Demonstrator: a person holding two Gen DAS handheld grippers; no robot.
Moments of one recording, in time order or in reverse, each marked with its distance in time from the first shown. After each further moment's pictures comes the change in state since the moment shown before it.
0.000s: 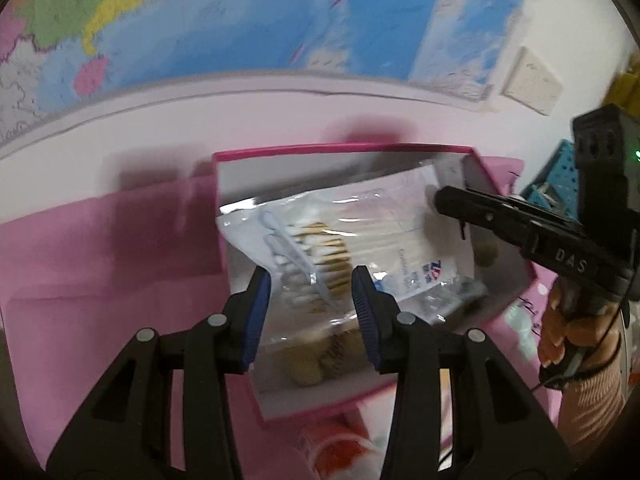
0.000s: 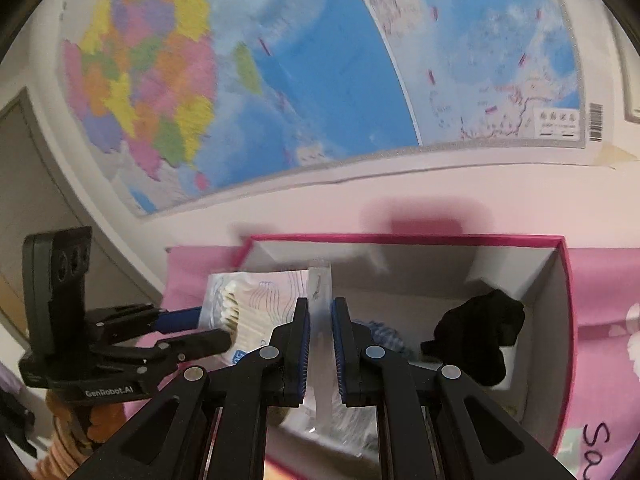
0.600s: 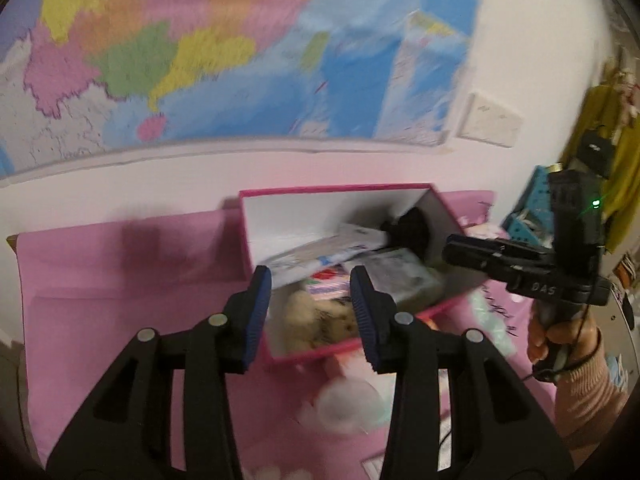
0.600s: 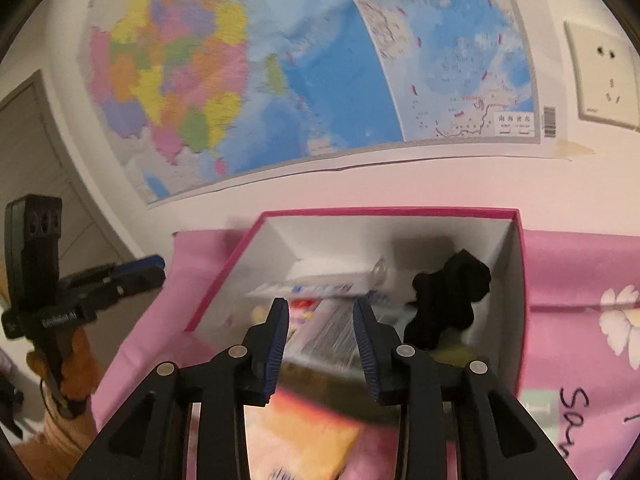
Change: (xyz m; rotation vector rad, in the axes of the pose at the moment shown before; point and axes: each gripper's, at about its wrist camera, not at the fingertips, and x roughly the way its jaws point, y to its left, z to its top) left arm -0.102 -0.012 -0.045 0.037 -0.237 -0.045; right arm -0.082 0.010 -0.050 -0.072 -0.047 0.036
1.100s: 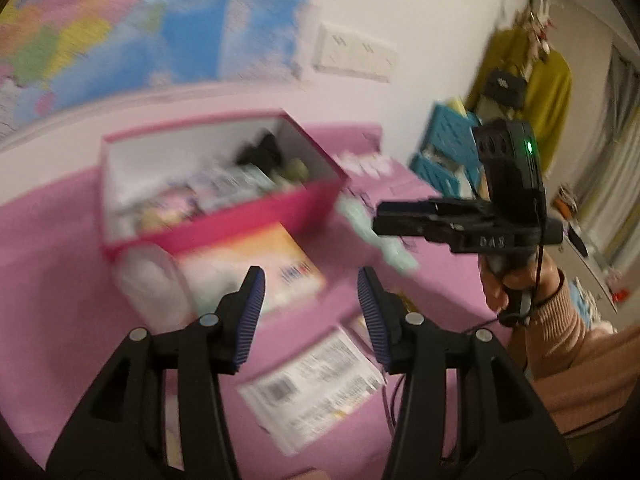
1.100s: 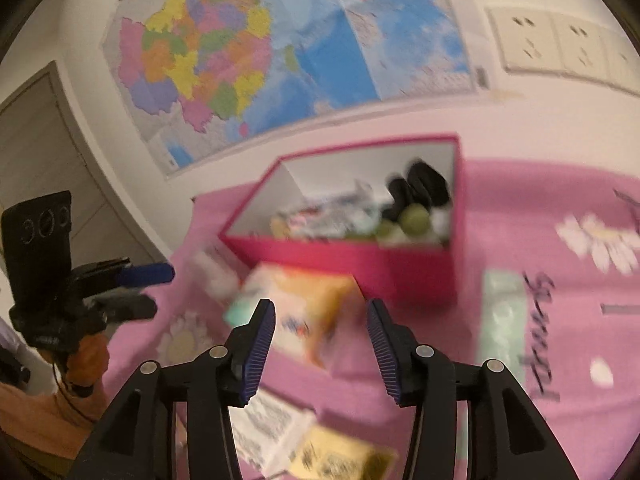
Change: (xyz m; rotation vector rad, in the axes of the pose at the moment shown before) left arm -0.017 -0.096 -0.084 0.157 0.112 -0.273; right arm -0.075 -0.008 -0.093 0.047 0.061 -0.030
